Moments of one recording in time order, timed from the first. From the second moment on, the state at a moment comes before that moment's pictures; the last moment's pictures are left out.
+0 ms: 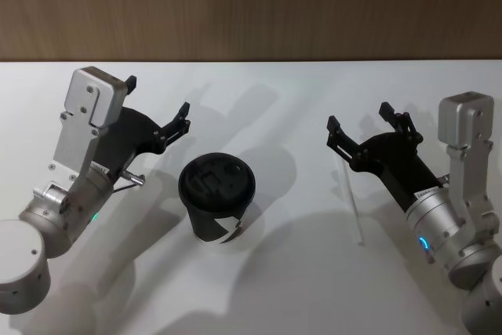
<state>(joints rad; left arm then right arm) -0.24 0.38 0.45 -1.63 -0.20 0.01 -0.01 -0.01 0.34 -0.23 -1.77 0.29 0.03 0.07</state>
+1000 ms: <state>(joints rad) -0.24 0.38 0.45 -1.63 -0.20 0.01 -0.01 -0.01 0.34 -0.23 -1.77 0.29 0.03 0.07</state>
